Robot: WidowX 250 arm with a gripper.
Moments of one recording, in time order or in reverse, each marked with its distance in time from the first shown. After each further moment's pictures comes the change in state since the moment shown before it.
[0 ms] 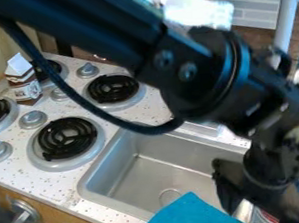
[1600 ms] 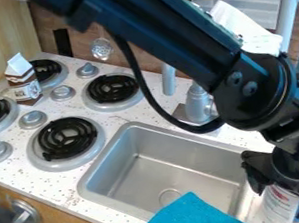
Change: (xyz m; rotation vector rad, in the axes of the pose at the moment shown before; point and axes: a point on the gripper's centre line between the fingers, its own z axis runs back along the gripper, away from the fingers) arm 0.056 -0.002 -0.037 0.023 -0.154 0.075
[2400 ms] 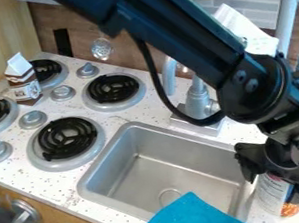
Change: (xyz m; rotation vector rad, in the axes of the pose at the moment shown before) arm 0.015 0.015 -0.017 0.044 -0.020 0.052
